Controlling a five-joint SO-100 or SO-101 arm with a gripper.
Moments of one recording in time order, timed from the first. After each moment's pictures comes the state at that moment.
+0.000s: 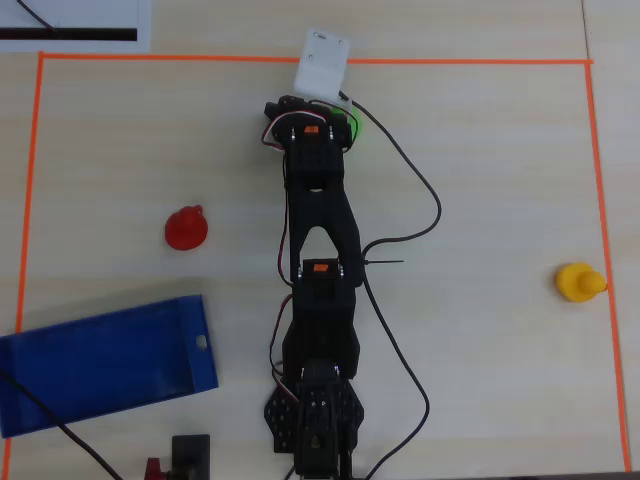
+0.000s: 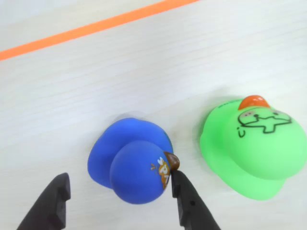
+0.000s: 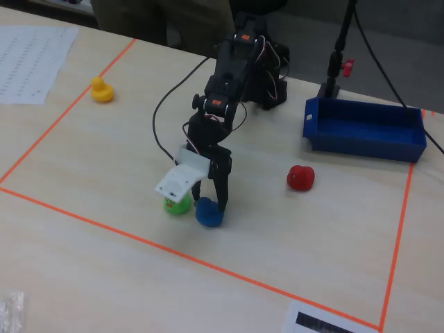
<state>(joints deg) 2.5 64.3 75.1 45.7 -71.3</state>
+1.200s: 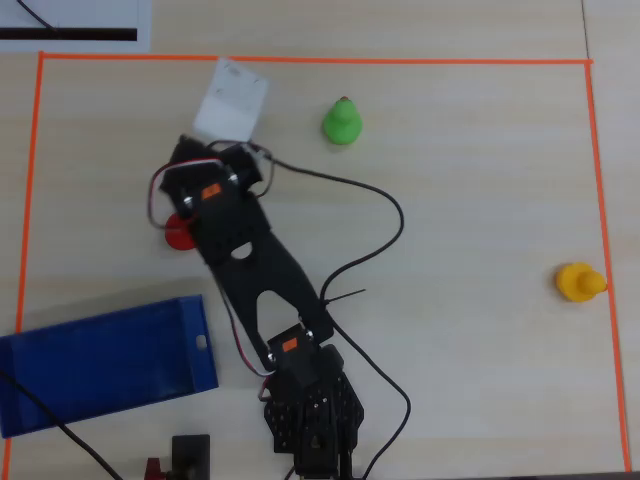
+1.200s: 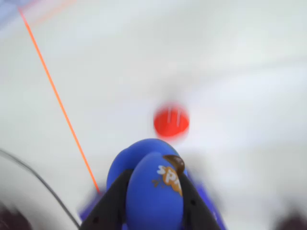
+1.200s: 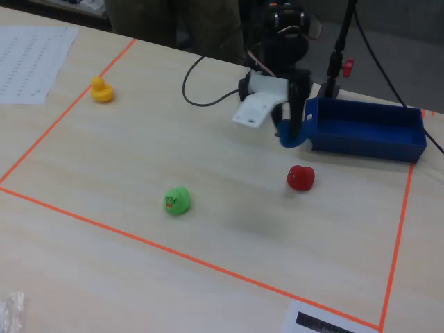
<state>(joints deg) -29.1 91.8 64.0 92.6 -38.0</state>
